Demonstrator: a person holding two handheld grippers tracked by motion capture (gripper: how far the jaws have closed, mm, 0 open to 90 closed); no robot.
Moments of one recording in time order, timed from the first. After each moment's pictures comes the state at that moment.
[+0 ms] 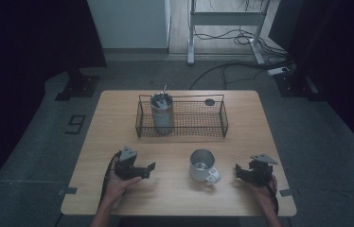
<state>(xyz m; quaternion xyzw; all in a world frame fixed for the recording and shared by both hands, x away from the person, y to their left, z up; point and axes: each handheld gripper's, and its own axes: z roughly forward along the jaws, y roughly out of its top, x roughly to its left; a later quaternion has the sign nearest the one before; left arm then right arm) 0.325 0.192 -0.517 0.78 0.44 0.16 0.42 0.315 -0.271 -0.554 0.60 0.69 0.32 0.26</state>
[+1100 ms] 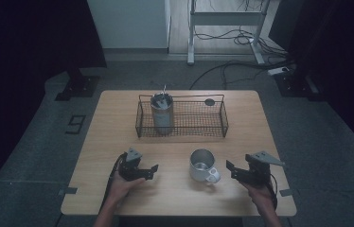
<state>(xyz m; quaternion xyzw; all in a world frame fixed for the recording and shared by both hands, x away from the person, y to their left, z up) 0.327 0.180 -0.527 0.79 0.44 0.15 0.39 0.285 -0.240 -0.483 0.53 0.68 0.46 0.22</state>
